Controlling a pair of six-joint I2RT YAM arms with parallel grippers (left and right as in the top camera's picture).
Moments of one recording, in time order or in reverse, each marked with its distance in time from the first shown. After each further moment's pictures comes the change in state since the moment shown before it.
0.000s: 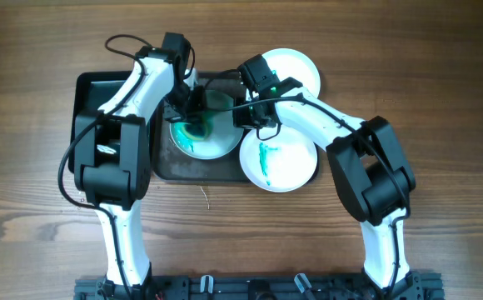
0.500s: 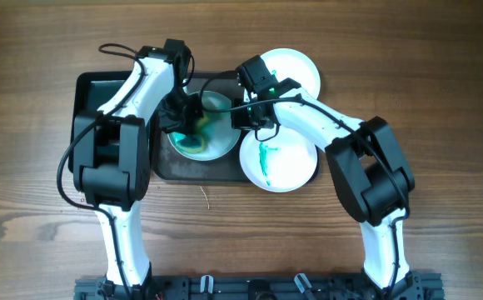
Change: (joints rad) left arm 0.007 -0.010 -0.002 -0.145 -0.158 -0.209; right arm 0.006 0.000 0.000 0.000 -0.028 0.001
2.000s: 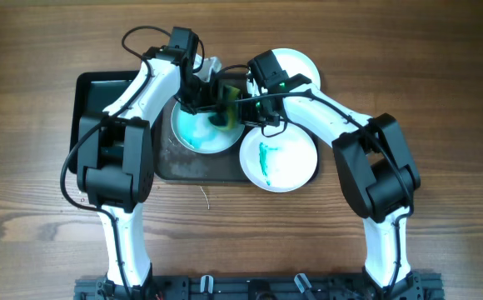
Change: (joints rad) left arm -0.032 -0.009 -0.003 0.304 0.329 0.278; right arm -0.051 0.000 -0.007 0.003 -0.077 0.029
